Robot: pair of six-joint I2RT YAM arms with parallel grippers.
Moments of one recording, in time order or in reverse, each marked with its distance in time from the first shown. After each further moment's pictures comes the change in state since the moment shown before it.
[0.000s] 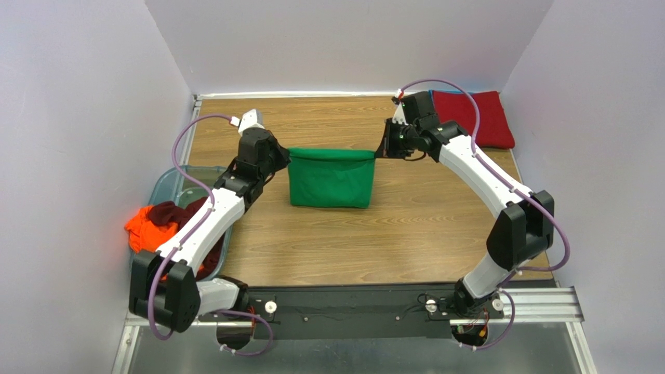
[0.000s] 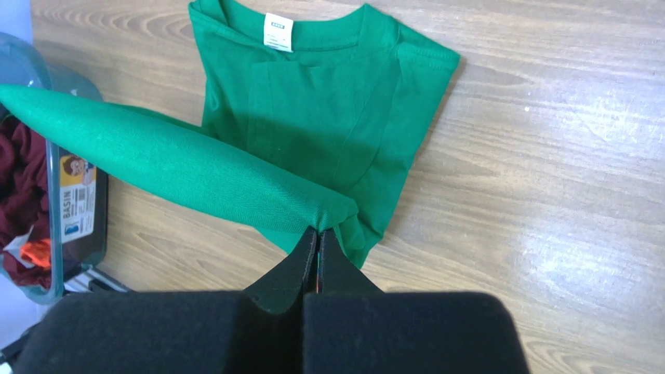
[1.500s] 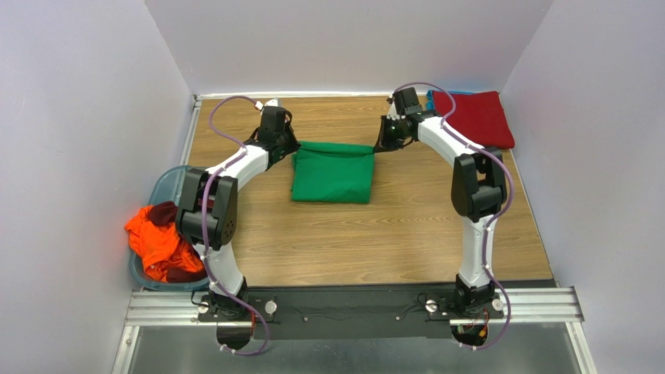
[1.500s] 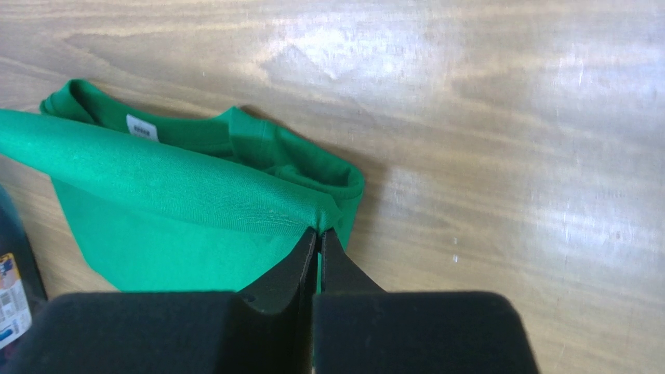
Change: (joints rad) left arm 0.086 0.589 0.325 0.066 0.129 0.074; right arm -0.122 0.491 0.272 0.063 -0.062 -0.042
